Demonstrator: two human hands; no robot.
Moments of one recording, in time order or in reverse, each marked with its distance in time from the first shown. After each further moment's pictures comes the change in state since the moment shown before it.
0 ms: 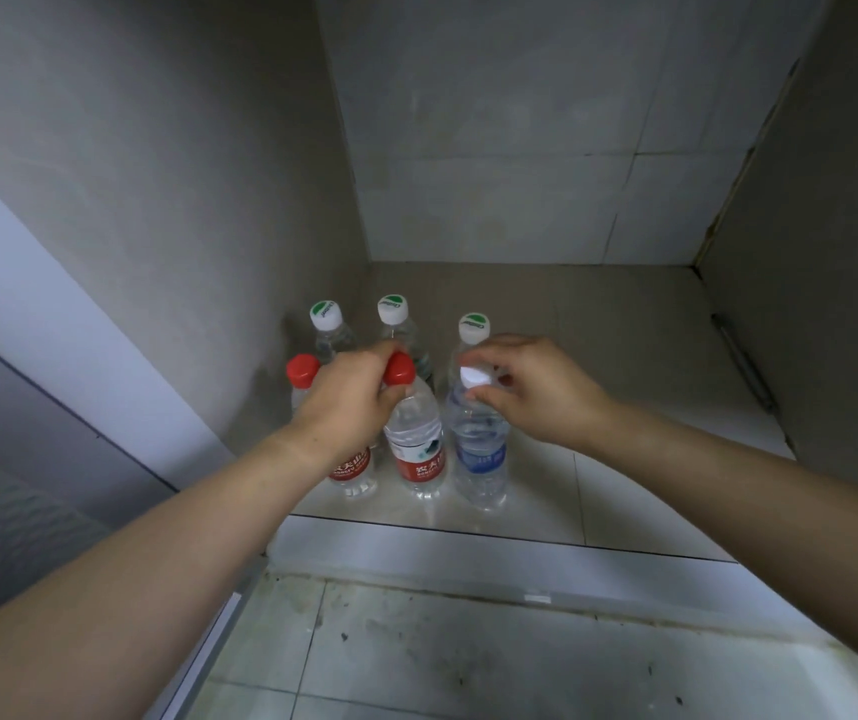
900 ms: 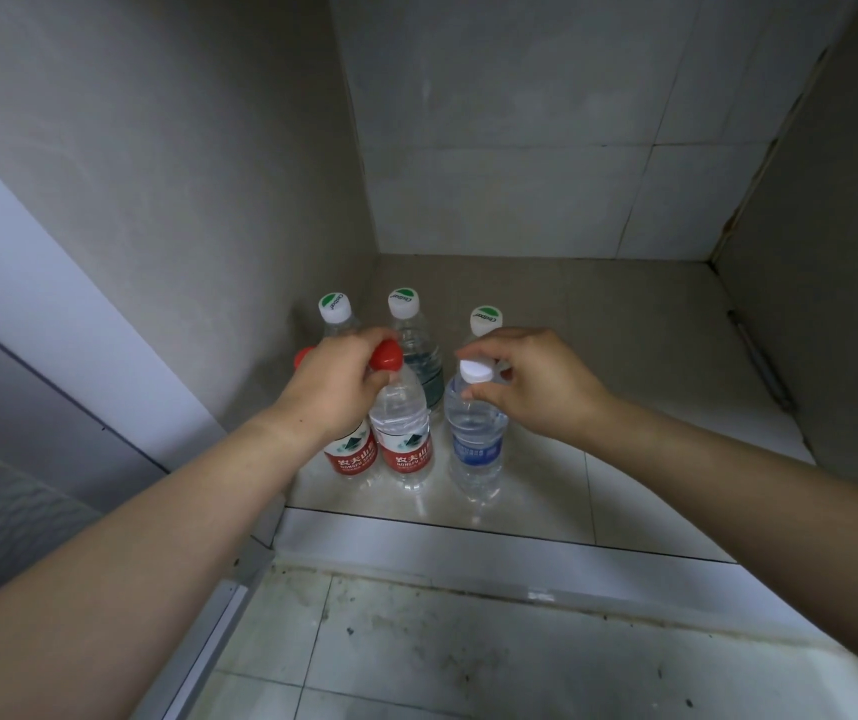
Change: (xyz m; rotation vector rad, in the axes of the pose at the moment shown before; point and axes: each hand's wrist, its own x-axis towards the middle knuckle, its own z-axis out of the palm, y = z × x) left_hand 0.004 -0.016 -0.010 0.000 0.011 -0.009; right_hand 0.009 -0.003 0.012 0.073 0.044 0.054
